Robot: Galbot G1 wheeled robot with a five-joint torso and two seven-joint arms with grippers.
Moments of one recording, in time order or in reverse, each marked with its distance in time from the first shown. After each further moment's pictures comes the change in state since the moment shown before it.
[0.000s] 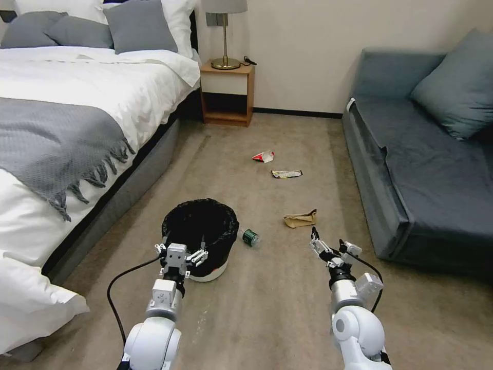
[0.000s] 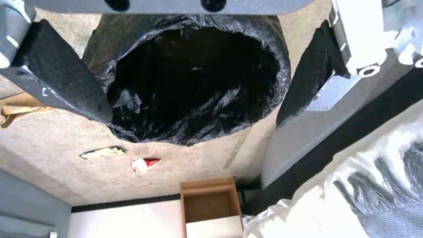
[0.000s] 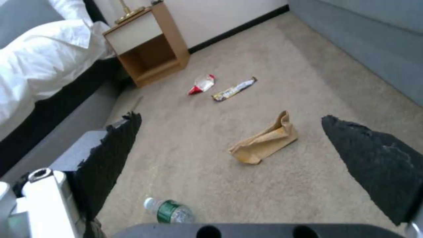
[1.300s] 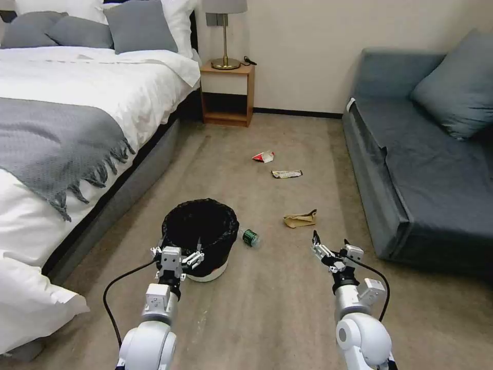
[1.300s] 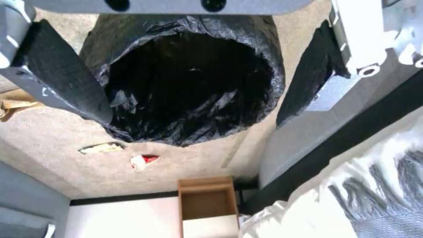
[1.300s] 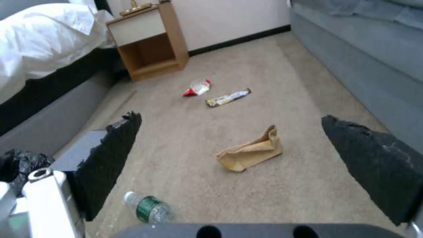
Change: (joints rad) left arm 0.029 -0.016 -0.048 0.013 -0.044 -0.064 0.031; right arm -0.065 -0.032 -0.005 0.051 -0.180 0.040 -0.030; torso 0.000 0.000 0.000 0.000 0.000
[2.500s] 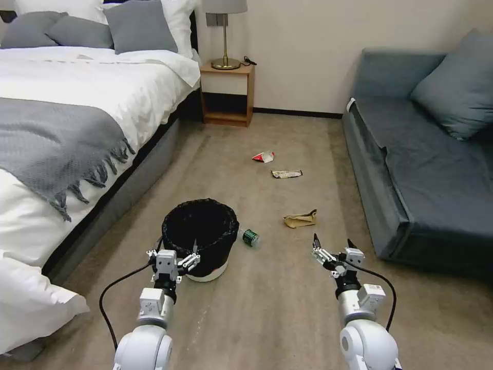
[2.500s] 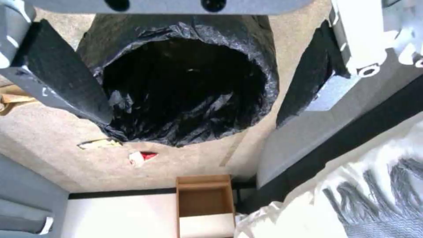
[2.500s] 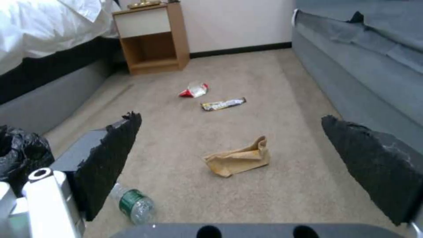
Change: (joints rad) left arm 0.027 -0.014 -0.045 0.012 -0.040 -0.058 0.027; right arm -0.060 -0.030 -0.005 0.047 -0.167 0.036 -0.026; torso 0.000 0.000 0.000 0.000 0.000
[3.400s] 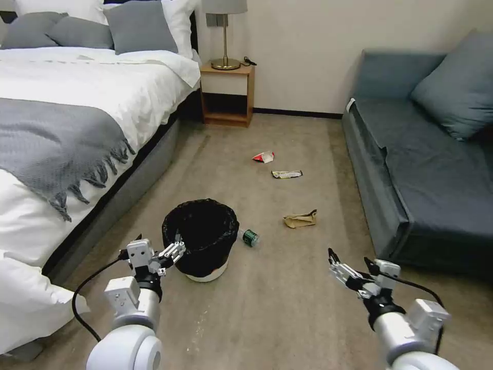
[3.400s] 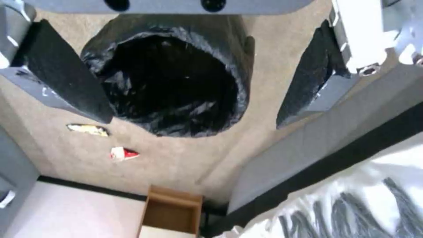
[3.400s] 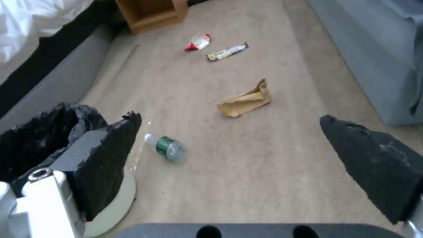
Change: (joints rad) left arm 0.061 -0.056 -0.023 -0.308 -0.192 0.357 -0.154; right arm -0.289 -0.088 0.086 0.452 0.327 -0.398 0.126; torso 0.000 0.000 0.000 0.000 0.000
